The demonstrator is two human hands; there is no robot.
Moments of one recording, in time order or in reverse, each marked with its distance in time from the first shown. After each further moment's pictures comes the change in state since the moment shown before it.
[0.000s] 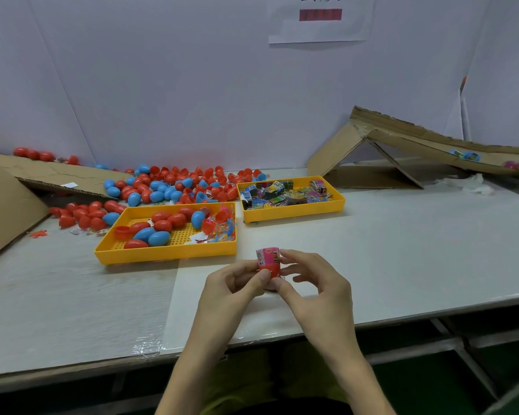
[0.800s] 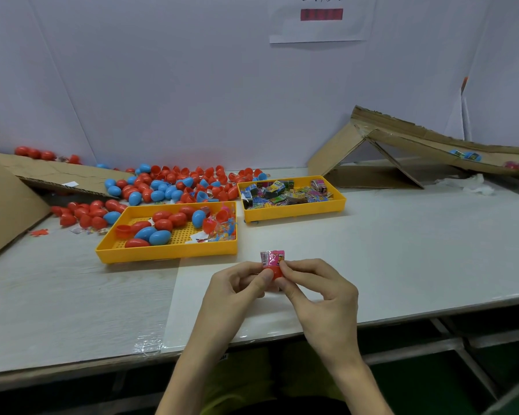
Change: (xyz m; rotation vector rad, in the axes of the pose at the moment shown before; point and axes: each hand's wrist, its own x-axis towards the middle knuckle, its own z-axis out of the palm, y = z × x) left_hand 0.000 0.001 0.000 0.084 -0.058 0.002; right_hand -0.008 0.001 0.001 -0.006 0.104 -0.094
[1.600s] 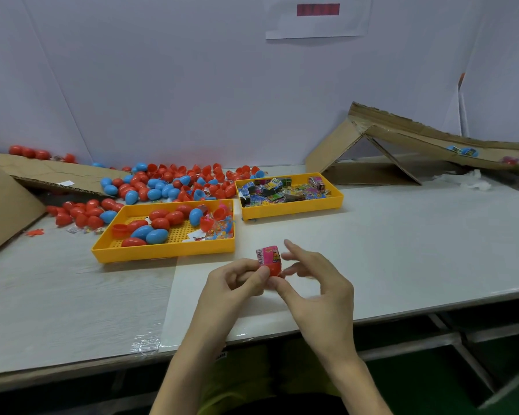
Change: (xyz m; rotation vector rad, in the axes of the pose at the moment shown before) left_hand 0.001 -0.001 -0.002 -0.091 -0.019 -0.047; right_hand 0.002 -0.004 0.001 -0.042 -0.021 0.010
